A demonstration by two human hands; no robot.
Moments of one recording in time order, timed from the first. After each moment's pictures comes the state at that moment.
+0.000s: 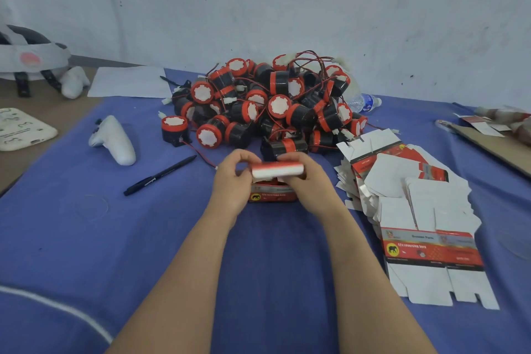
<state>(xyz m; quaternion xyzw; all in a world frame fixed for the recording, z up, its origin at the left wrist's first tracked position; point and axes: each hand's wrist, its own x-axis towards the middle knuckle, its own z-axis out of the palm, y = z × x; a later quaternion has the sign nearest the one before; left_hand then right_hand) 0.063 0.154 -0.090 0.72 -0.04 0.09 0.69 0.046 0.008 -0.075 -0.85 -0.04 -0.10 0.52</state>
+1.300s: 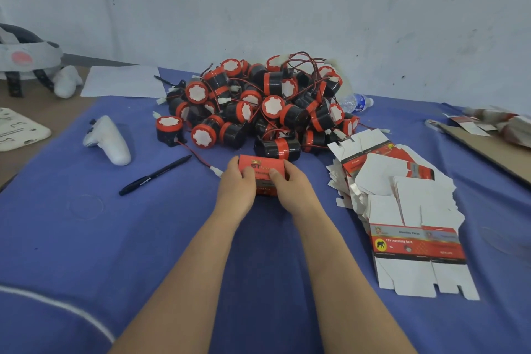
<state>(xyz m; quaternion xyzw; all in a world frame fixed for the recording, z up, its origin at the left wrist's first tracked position) 0.058 0.139 -0.086 0.78 0.02 0.03 0.63 0.045 0.031 -0.079 -0.84 0.07 -0.06 0.53</state>
